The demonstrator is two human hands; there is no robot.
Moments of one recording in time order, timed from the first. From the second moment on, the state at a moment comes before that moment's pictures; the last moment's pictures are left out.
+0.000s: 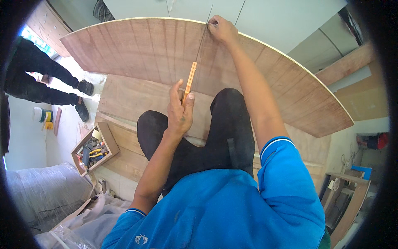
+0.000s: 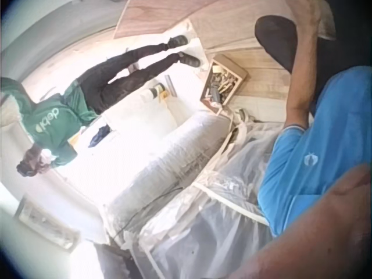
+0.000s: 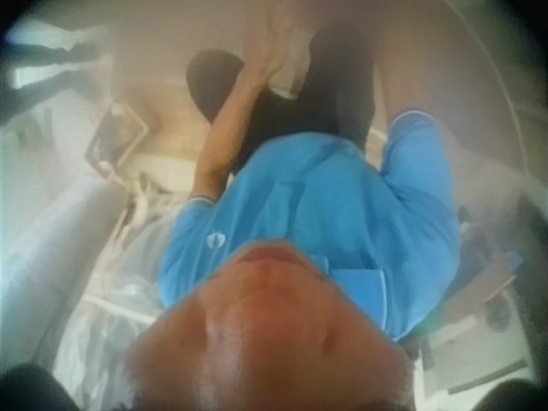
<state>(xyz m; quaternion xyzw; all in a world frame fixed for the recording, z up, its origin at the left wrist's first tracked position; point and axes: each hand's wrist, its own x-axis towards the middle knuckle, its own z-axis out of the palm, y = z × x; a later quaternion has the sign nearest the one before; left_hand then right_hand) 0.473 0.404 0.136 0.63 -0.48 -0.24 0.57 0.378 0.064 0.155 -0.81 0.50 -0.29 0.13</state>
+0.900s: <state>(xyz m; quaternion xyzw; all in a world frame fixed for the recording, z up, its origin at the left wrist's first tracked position) 0.492 0.402 0.151 0.61 -0.54 -0.25 0.52 0.375 0.038 0.163 -0.76 0.48 -0.27 0.34</state>
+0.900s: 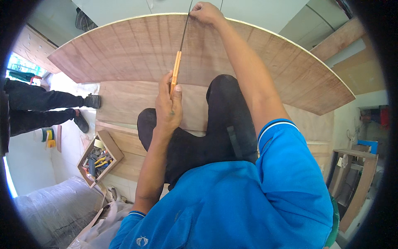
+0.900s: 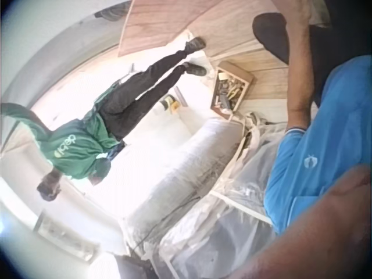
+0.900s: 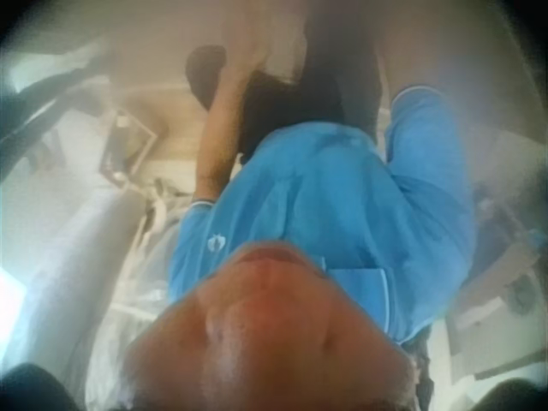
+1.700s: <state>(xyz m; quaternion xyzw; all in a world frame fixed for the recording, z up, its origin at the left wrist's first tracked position) 0.486 0.371 0.131 0.63 -0.56 -0.14 0.52 0.372 0.029 0.154 -0.77 0.49 -0.26 0.30</state>
